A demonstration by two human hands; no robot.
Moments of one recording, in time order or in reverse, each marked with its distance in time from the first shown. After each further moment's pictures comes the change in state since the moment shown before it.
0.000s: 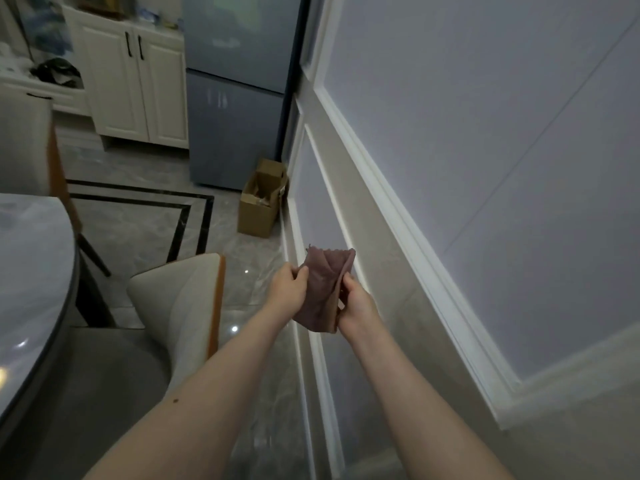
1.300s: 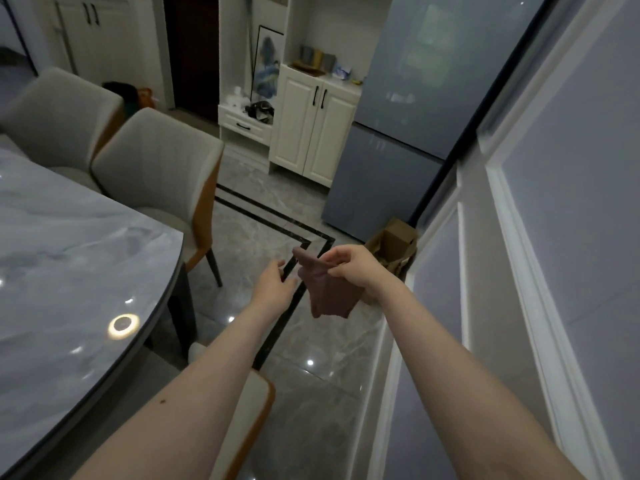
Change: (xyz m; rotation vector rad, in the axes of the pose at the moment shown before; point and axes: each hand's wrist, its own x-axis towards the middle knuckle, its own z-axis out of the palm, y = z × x) left_hand 0.254 0.024 -0.158 -0.070 0.517 -0.211; right_hand 0.275 -0.084 0.302 -1.440 -0.872 -0.354
